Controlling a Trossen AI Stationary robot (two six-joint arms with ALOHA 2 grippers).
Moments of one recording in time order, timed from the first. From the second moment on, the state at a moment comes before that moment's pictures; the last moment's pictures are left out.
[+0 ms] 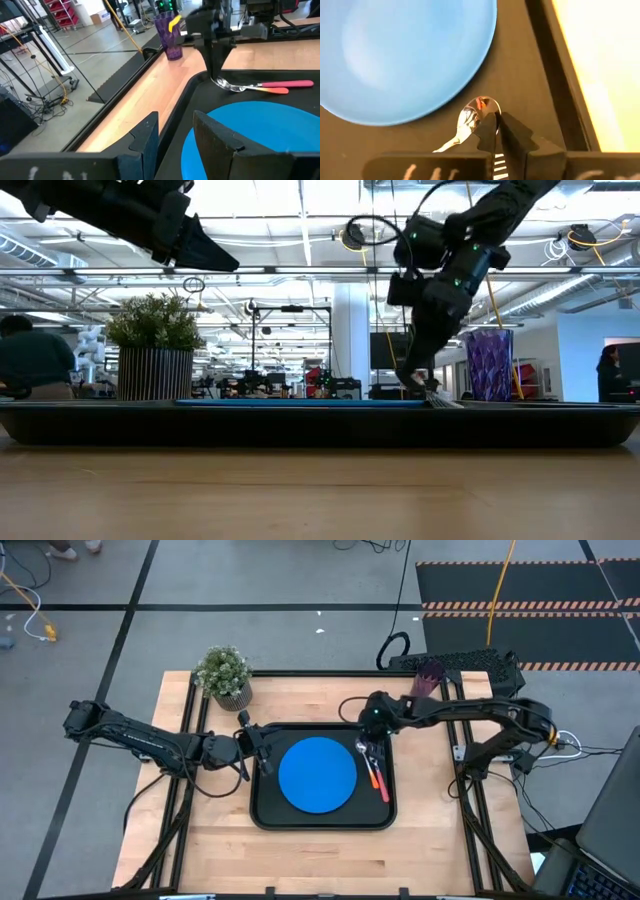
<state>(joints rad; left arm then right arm) -0.18 1.04 0.50 0.24 -0.65 0.05 -0.35 1.48 0.82 -0.35 -0.21 -0.07</state>
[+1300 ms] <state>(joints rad) -0.18 1.04 0.50 0.31 -0.65 0.09 -0.25 1.46 0.70 -0.32 -0.05 0.48</state>
